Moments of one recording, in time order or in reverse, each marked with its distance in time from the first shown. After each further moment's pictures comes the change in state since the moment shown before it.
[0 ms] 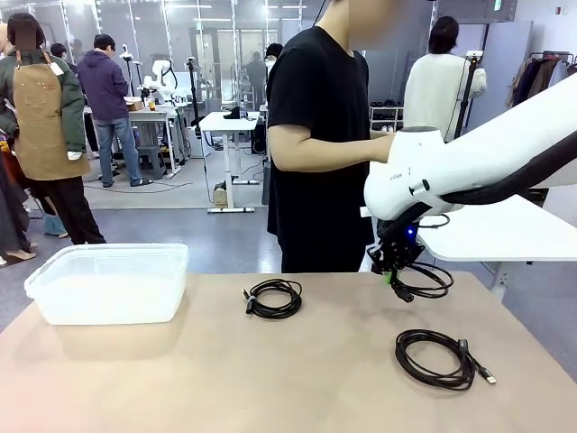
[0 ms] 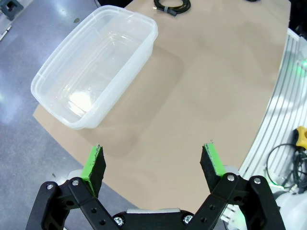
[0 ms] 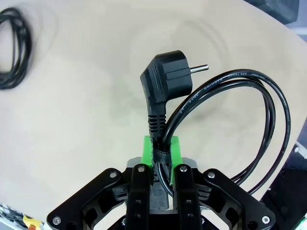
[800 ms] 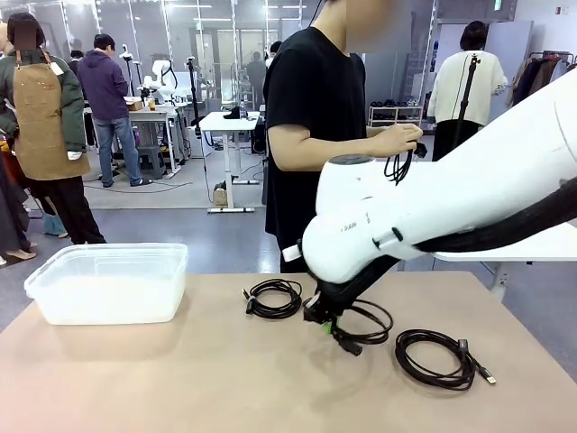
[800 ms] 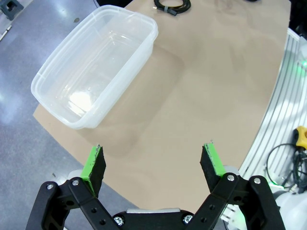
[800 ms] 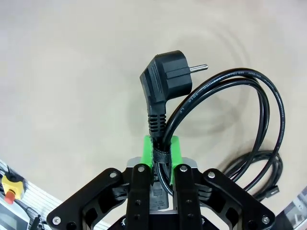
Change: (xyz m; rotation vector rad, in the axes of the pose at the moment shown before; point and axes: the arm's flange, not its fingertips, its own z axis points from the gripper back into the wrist) left arm 0.000 0.000 0.000 0.001 0.001 0.000; right arm -0.106 0.185 -0.007 0.037 -0.004 0.363
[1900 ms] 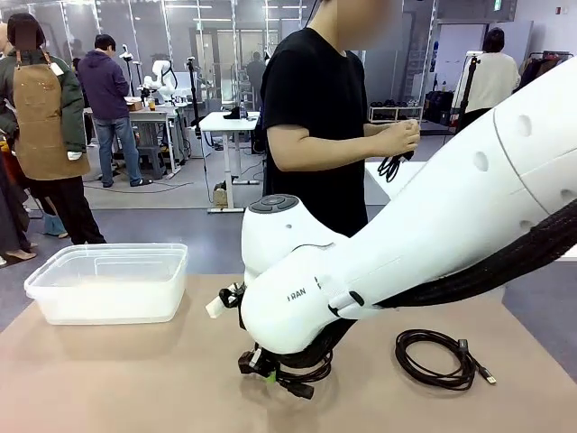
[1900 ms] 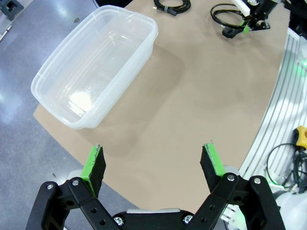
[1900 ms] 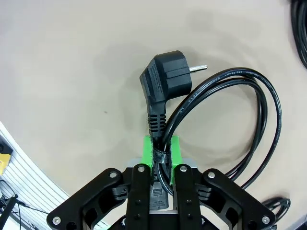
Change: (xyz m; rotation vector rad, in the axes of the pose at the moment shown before) left arm 0.000 0.000 0.000 0.000 0.000 -0.002; right arm -0.007 0.135 -0.030 0.026 -0.004 0.380
